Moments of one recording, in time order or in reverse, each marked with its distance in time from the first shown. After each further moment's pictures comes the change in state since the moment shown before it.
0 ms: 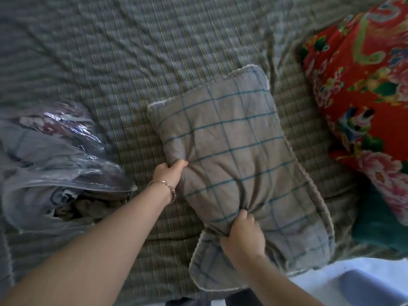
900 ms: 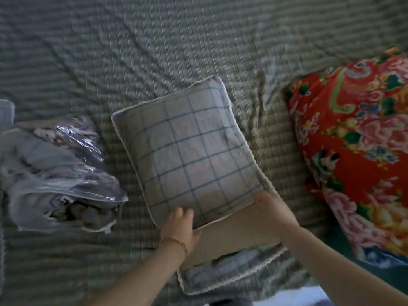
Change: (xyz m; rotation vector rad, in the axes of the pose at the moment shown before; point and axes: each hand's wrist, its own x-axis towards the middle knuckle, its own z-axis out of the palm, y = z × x) left_hand -0.096 -0.024 0.021 1.267 -0.084 0.492; right_hand 0.055 0.066 -0.146 0.161 0.013 -0.186
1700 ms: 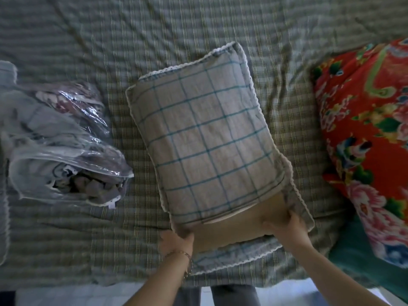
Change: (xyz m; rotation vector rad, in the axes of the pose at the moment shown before) left_hand -0.021 -0.011 0.081 -0.865 -0.034 -0.833; right_hand -0.001 0.062 0.061 0.215 0.018 0.354
